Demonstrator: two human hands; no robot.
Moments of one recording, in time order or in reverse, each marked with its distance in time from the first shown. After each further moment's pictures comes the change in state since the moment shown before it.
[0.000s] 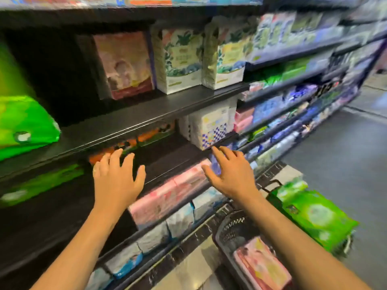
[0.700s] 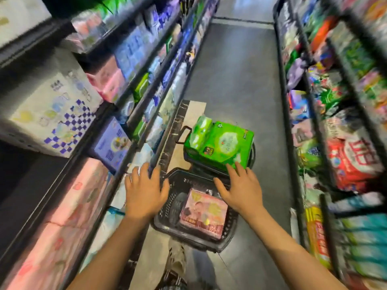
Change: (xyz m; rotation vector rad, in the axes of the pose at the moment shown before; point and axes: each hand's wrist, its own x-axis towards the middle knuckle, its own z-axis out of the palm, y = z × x) left_hand 0.010 0.345 0.233 -0.238 -0.521 0.659; right_hand -0.179 0.267 0.048 -0.198 -0.240 0.953
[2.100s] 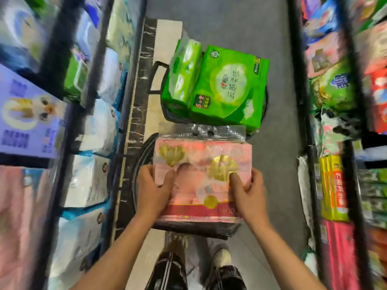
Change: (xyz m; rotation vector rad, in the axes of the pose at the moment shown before) left_hand 0.083 -0.016 0.314 -0.859 -0.352 -0.331; right_hand 0.035 0.051 0.278 0.808 0.061 0.729
